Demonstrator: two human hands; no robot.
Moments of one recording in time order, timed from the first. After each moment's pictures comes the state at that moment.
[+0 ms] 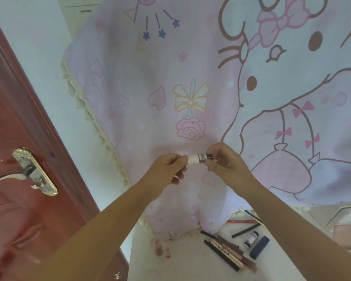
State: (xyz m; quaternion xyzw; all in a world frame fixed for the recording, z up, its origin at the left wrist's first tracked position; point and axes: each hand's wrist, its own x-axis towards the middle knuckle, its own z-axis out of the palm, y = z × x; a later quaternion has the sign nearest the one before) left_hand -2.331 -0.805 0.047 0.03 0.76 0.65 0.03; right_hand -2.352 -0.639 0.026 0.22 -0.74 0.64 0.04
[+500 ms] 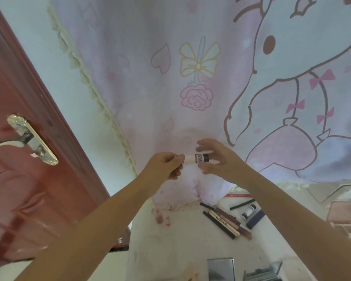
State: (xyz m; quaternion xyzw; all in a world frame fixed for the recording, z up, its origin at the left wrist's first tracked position) left_hand -2.310 -0.816 -0.003 -0.05 0.74 0.67 0.06; right_hand -2.341 -0.644 -0.011 0.24 -0.77 0.58 -0.10
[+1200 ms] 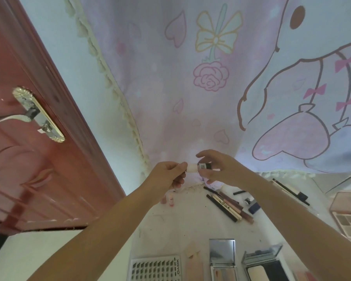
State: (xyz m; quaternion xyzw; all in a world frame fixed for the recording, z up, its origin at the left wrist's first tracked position) left_hand -2.282 -0.826 -0.054 -0.12 0.70 0.70 0.12; right_hand -2.326 -0.656 -0.044 0.21 -0.82 0.49 -0.23
